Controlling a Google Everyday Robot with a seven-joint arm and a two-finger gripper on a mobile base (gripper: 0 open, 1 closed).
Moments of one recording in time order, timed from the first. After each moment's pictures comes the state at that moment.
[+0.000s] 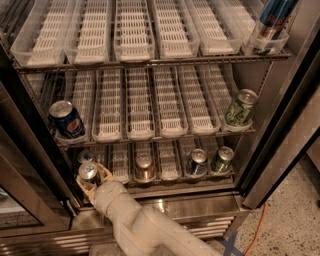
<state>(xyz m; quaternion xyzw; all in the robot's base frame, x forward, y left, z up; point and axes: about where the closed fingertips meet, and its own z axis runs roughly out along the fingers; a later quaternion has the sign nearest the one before) 0.516 0.202 0.647 -0.30 0.67 0.22 0.64</state>
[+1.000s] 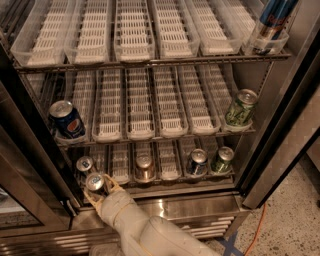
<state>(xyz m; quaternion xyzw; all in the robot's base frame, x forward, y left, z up) 0.487 0.179 0.629 -0.31 0.69 0.21 0.62</state>
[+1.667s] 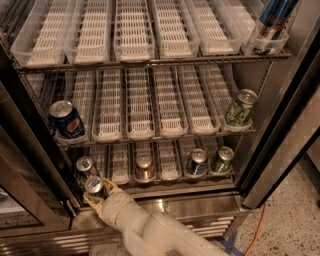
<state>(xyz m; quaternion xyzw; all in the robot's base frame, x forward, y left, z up) 0.483 0.185 0.611 -0.34 0.70 0.23 0.58</state>
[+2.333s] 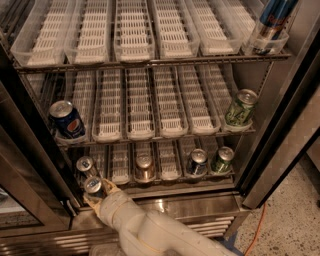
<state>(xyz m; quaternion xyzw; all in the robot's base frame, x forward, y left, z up) 0.482 0.186 0.610 -0.34 0.72 0.21 0.56</state>
